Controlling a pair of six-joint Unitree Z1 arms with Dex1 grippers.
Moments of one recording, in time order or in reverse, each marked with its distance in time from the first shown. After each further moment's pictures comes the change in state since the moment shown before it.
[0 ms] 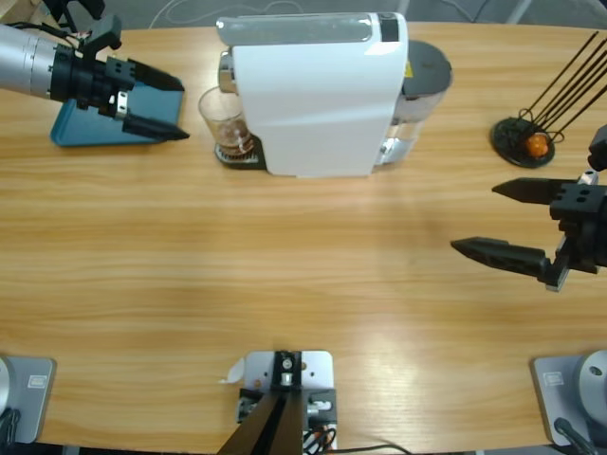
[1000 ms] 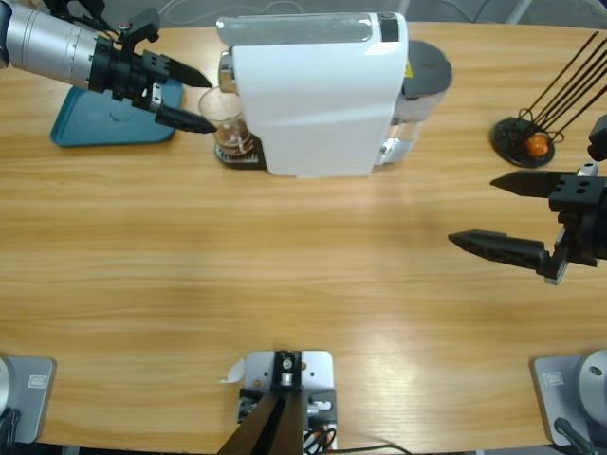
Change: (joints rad) arm 0 -0.072 0.096 -0.108 0.000 -0.005 -0.066; arm 1 0.000 0.010 -0.022 0.000 0.000 0.000
